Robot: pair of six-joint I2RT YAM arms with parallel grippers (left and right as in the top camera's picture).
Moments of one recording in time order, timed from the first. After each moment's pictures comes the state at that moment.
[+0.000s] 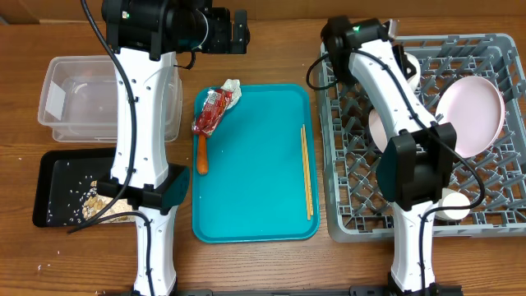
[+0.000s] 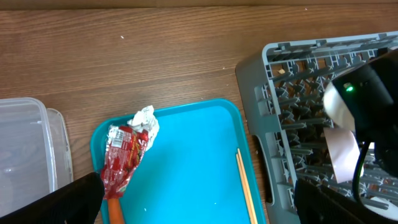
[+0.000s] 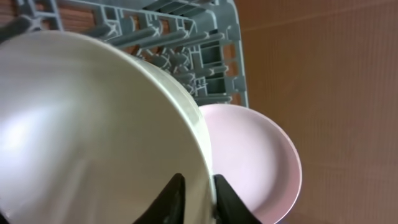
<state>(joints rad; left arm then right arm) -0.24 2.31 3.06 -1.69 0.22 -0.21 0.28 2.31 2.18 -1.52 1.07 0.38</state>
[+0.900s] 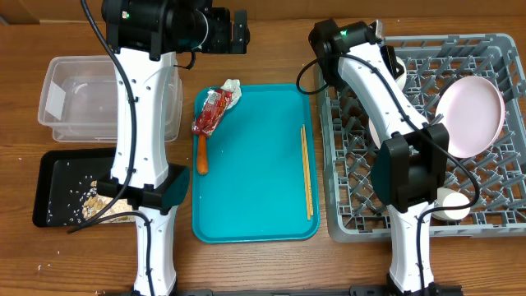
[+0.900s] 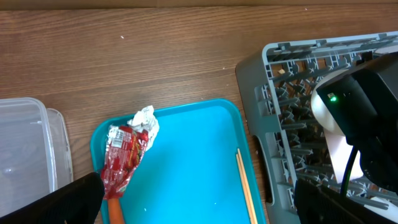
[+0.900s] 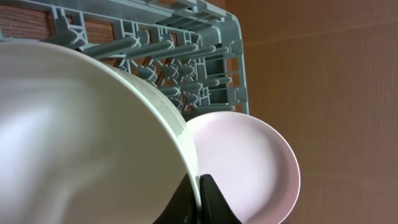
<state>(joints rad) -0.24 2.31 3.06 -1.69 0.22 -0.21 0.32 2.31 2.17 -1.50 1.10 0.36</state>
